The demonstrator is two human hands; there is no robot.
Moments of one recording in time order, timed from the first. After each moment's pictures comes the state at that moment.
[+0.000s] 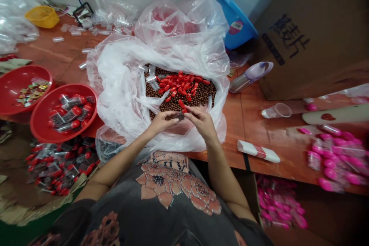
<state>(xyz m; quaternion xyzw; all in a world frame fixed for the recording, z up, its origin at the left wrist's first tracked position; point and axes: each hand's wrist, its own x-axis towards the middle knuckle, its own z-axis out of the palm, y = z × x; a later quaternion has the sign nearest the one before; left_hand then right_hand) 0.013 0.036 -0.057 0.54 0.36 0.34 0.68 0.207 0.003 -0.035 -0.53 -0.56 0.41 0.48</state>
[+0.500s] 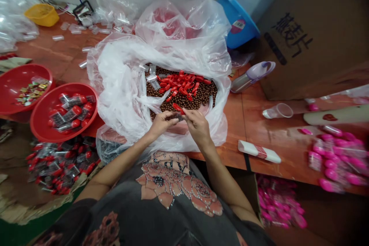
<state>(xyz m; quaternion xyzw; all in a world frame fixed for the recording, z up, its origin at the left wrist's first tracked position) 0.015 0.027 -0.059 0.51 0.41 0.39 0.65 0.189 -0.012 -0.043 -0.55 -0.71 0.16 0.41</state>
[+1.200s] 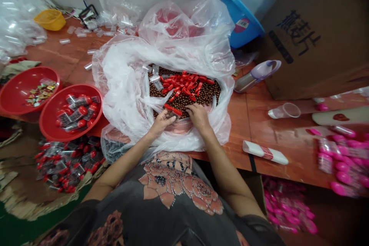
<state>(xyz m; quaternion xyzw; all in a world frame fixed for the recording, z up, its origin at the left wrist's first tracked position) 0.007 0.026 -0.073 0.36 0.36 0.42 0.75 0.217 0.047 -0.100 -0.62 -0.70 0.17 0.30</state>
